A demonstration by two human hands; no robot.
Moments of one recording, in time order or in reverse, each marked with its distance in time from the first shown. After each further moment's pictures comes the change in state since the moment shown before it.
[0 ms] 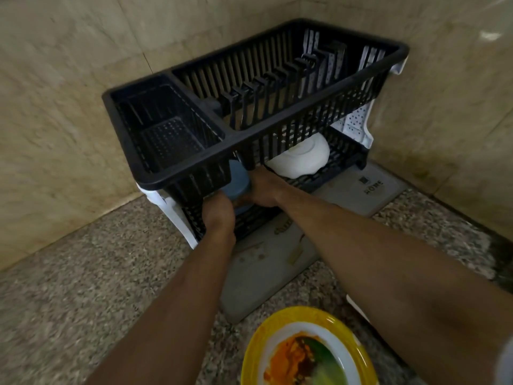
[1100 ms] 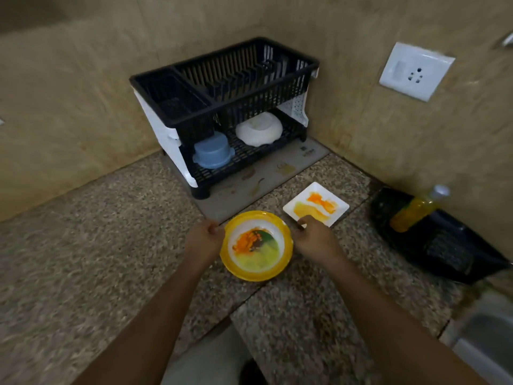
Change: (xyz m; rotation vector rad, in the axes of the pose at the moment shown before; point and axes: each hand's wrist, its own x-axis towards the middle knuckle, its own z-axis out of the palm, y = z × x) left_hand -0.222 -0.096 -0.146 0.672 -0.246 0.379; right_hand -0.391 -0.018 0.035 0.009 0.311 0.502
